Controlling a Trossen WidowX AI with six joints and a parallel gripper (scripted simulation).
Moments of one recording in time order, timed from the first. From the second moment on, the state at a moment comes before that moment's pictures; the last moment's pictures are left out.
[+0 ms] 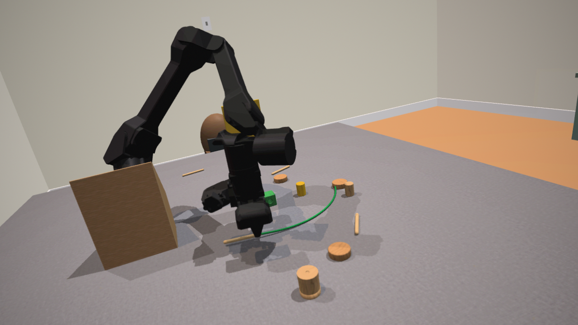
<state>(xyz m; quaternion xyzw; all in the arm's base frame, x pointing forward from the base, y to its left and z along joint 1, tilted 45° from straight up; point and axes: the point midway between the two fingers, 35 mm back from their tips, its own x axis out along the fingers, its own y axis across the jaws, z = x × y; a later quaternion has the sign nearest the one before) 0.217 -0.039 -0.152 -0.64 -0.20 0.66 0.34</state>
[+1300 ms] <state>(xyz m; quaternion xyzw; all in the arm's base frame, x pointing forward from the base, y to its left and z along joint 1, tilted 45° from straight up) 0.214 -0.074 -0.117 -0.64 -0.20 0.66 0.34</state>
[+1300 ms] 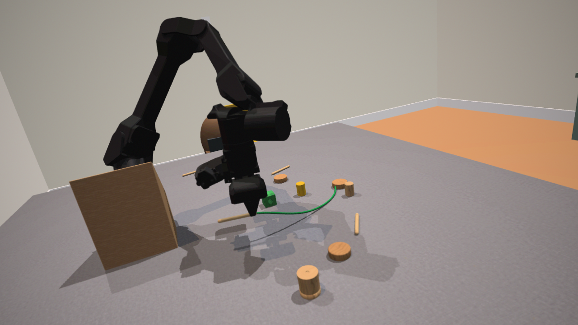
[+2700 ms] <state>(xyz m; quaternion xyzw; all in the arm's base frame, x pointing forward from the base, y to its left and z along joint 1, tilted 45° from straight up) 0.243 -0.096 -0.093 -0.59 -0.22 0.70 0.33</state>
